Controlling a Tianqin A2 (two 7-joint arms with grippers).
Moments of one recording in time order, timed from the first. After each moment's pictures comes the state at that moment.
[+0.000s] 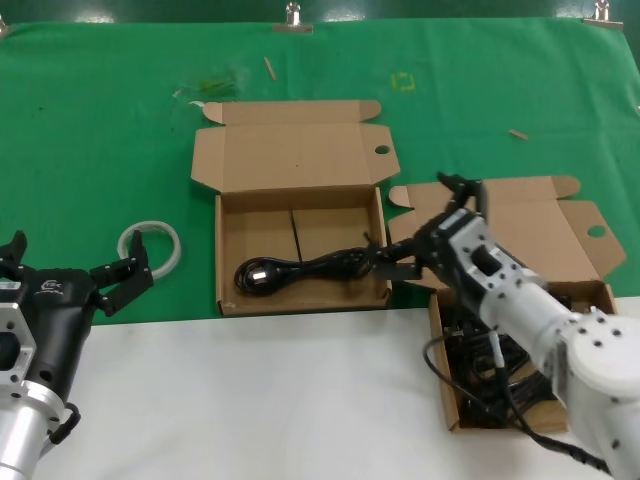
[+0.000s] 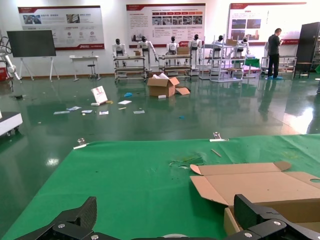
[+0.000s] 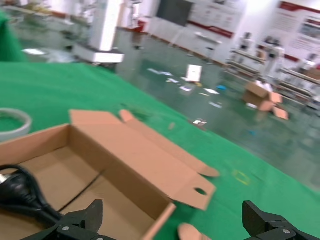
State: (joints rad) left arm 0.00 -0.30 1.60 -1.60 -1.80 0.00 0.00; right arm 0.48 0.20 -1.81 1.04 1.61 -0.30 -0.28
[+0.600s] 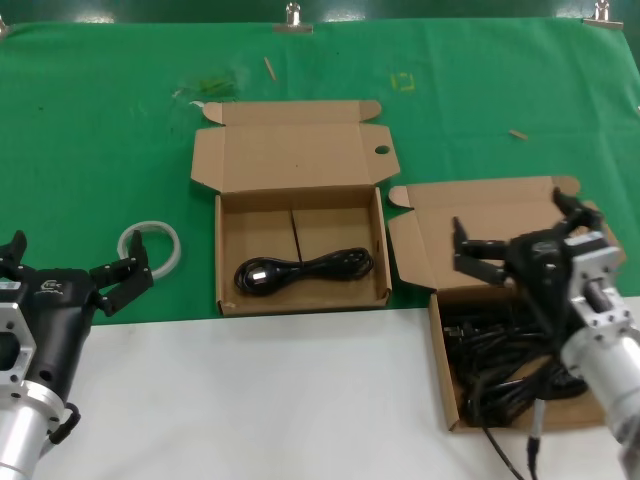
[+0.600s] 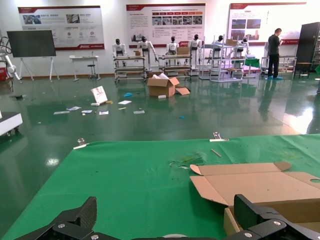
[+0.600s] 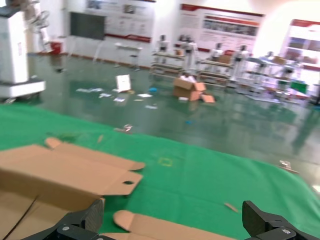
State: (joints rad) left arm 0.00 -0.30 1.60 -1.60 -1.80 0.00 0.00; right arm 0.17 0.26 -1.67 1.40 1.73 -0.11 -0.10
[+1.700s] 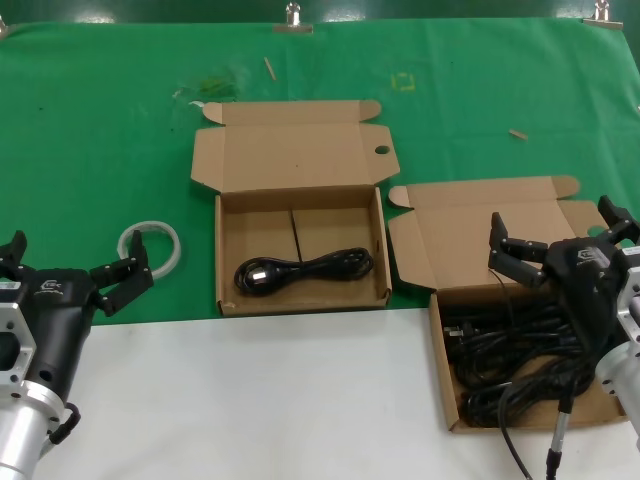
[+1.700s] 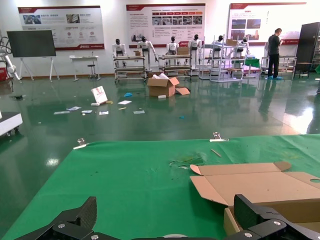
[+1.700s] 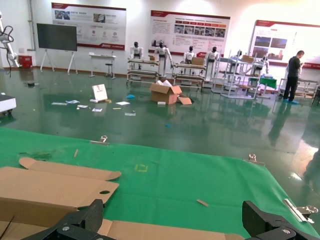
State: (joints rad) left arm 0.00 -0.30 1.60 -1.60 -1.80 0.00 0.00; right arm 0.04 0.29 -1.62 1.55 1.78 -0.03 -0.03
